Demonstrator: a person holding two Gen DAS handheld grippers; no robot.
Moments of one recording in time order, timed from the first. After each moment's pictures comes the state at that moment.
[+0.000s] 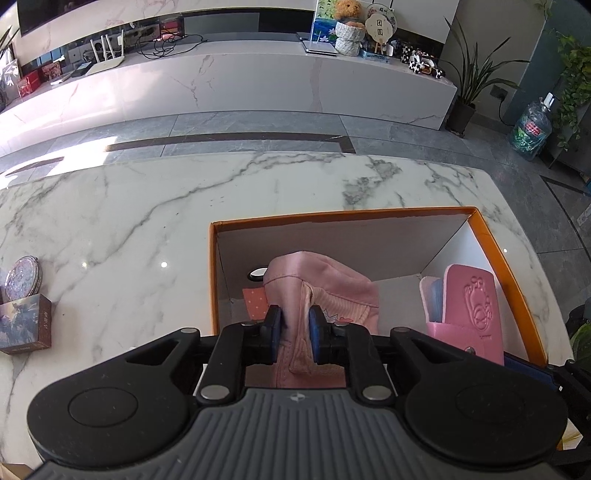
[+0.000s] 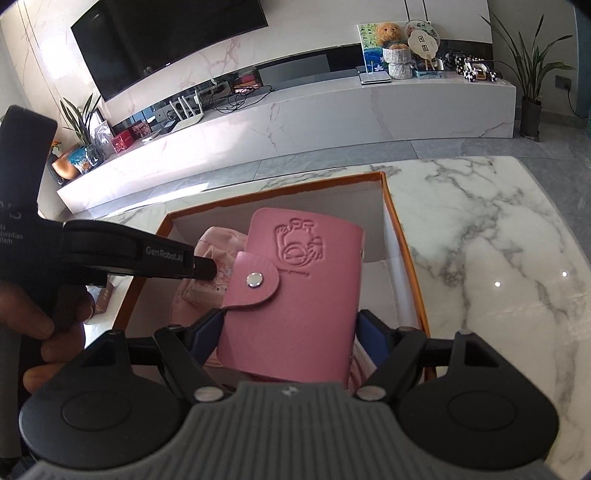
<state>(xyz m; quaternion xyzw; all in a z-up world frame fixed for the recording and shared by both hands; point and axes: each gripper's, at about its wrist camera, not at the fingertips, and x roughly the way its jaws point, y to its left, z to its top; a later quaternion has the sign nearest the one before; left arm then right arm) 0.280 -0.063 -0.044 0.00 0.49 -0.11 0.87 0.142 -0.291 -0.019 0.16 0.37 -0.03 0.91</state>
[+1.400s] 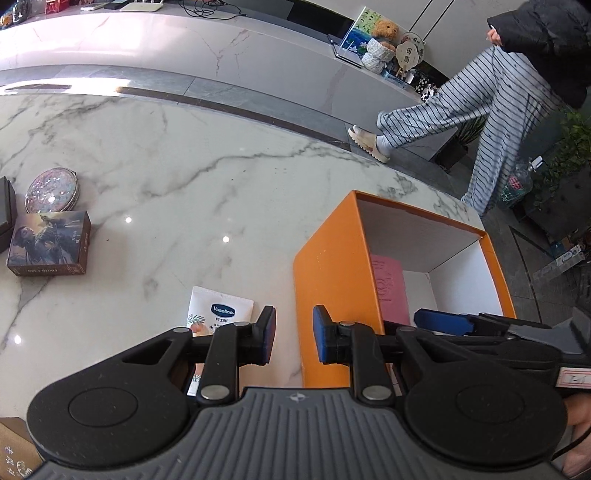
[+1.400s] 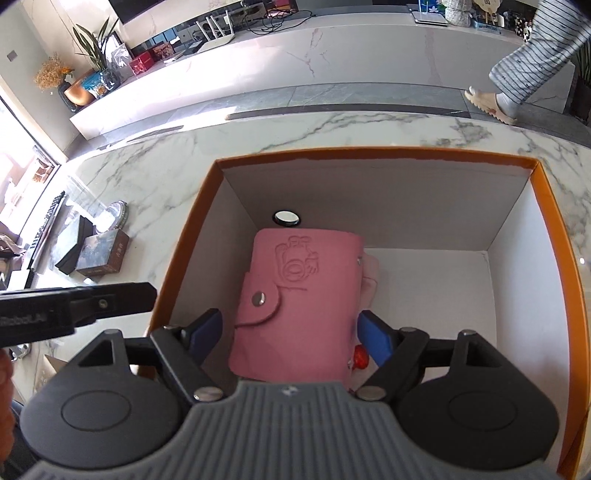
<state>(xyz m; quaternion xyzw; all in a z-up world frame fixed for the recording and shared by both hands) 0.256 0.059 -0.050 -0.14 0.51 -0.13 0.84 0.230 -0.240 -0.034 0.13 0.48 0.04 0.86</state>
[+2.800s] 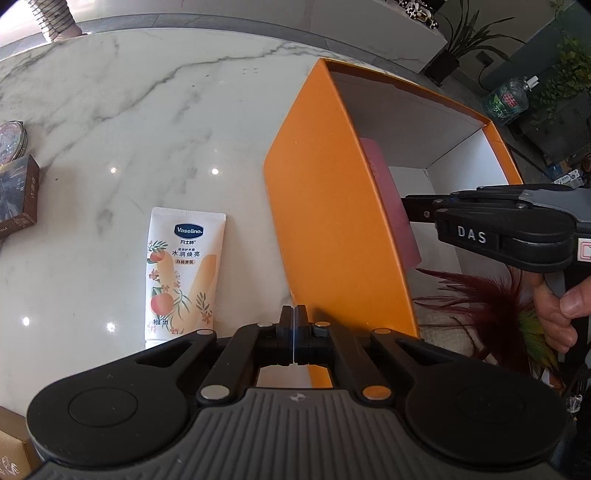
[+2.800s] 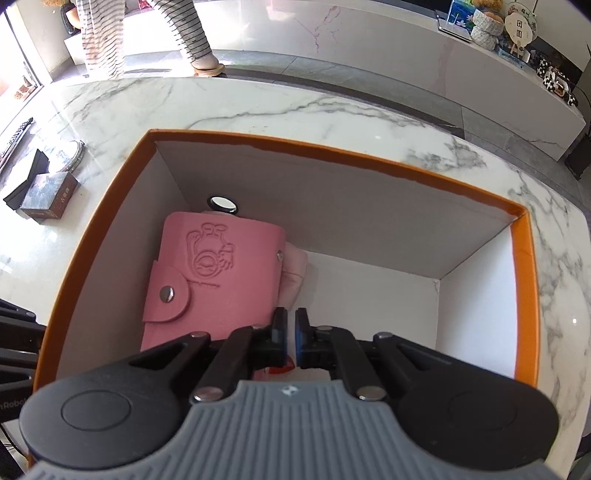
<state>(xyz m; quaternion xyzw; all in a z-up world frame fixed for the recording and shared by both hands) 0.251 0.030 -0.086 -0.08 0.60 -0.18 0.77 0.265 -0.258 -0.054 0.00 0.53 0.03 0.85</state>
